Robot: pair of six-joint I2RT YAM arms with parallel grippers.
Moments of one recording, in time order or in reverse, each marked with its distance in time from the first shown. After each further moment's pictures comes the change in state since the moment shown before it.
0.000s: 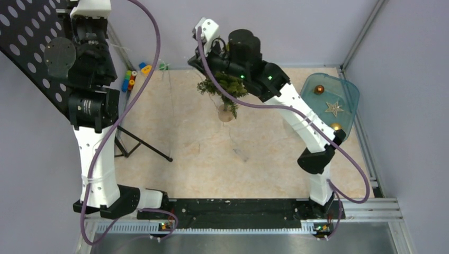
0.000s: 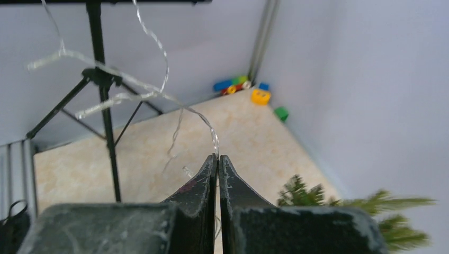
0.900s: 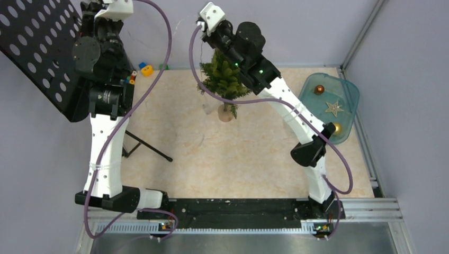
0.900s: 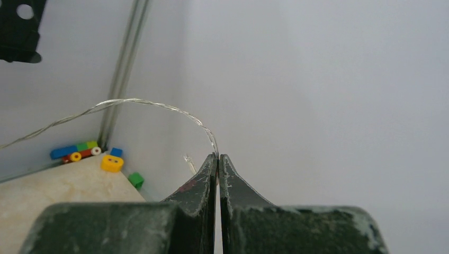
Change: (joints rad) left arm 0.000 -0.005 -0.223 0.219 -0.072 0.176; right arm -0.076 0.084 0.031 0.490 0.224 -0.391
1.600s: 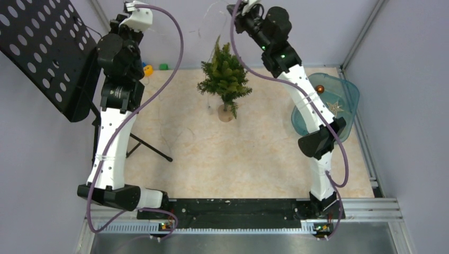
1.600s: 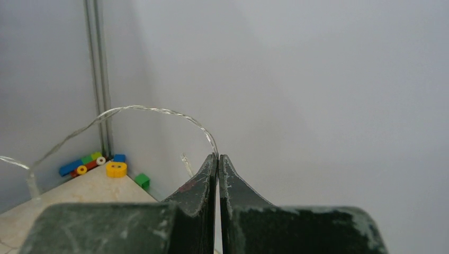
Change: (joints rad) left arm 0.000 0.019 -0.135 -0.084 0.060 -0.092; right arm -0.230 0.007 -0.019 0.024 -0.130 0.295
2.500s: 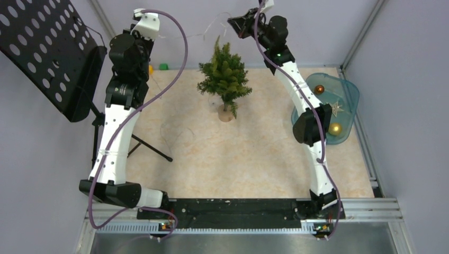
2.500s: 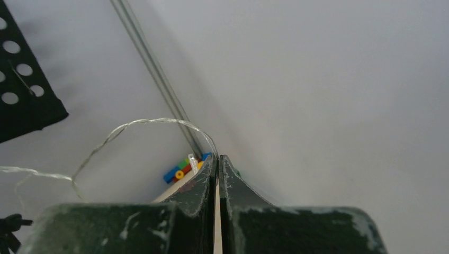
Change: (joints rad) left arm 0.000 0.021 -0.041 -0.193 0.108 -0.223; right arm -0.201 0.250 0.003 0.204 -0.291 0.661
